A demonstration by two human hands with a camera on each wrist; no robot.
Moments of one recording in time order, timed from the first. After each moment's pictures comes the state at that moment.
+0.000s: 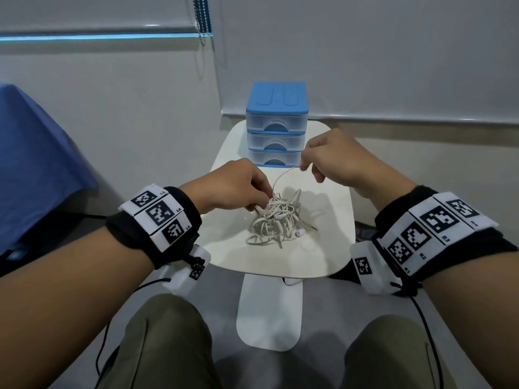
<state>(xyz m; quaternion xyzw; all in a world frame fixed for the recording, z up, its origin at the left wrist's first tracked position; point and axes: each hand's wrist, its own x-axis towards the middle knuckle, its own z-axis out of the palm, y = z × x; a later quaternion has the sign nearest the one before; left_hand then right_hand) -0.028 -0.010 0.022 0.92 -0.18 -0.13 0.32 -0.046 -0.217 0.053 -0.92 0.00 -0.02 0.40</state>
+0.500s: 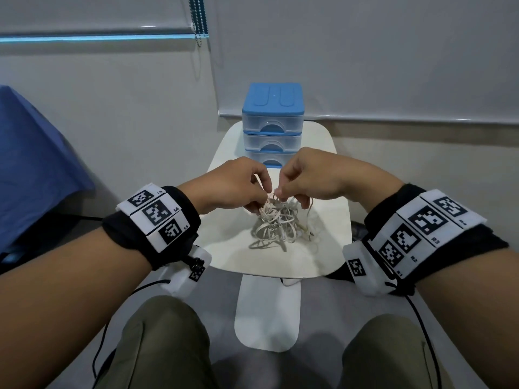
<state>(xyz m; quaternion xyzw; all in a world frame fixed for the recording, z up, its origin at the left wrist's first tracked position) -0.031 -0.016 0.025 0.90 -0.16 -0.14 0.38 -0.053 -0.205 0.053 -0.94 -0.13 0.14 0.29</state>
